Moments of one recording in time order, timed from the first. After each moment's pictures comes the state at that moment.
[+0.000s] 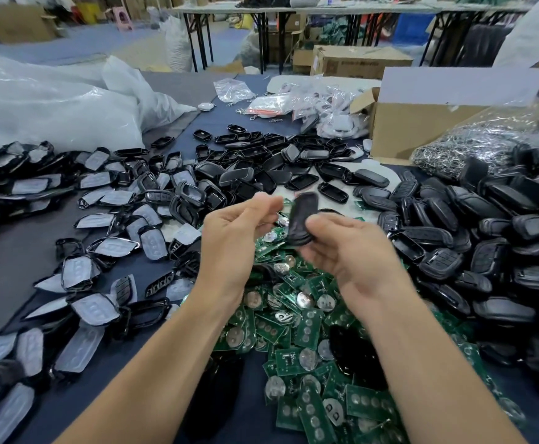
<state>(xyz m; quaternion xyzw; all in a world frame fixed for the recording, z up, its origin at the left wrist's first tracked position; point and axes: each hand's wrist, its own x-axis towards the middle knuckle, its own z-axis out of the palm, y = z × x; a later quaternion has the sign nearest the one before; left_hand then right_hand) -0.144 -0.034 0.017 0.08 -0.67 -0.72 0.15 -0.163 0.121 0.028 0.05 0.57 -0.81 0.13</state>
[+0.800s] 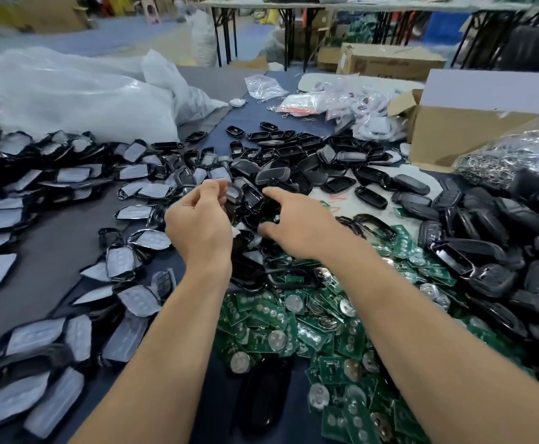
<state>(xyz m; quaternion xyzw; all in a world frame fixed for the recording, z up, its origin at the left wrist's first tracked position) -0.173 -0.109 0.009 0.31 -0.56 -0.67 0.37 -0.222 0.019 0.029 -0.24 0.93 -0.25 0.09</state>
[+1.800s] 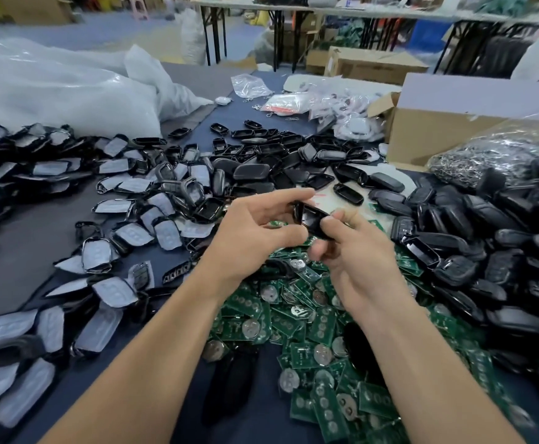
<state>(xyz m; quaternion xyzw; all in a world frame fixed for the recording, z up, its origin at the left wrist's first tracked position) -0.148 -0.064 0.016 -0.09 -0.73 -0.67 0.09 -0.157 0.097 0.025 0.06 0.55 -0.83 0.09</state>
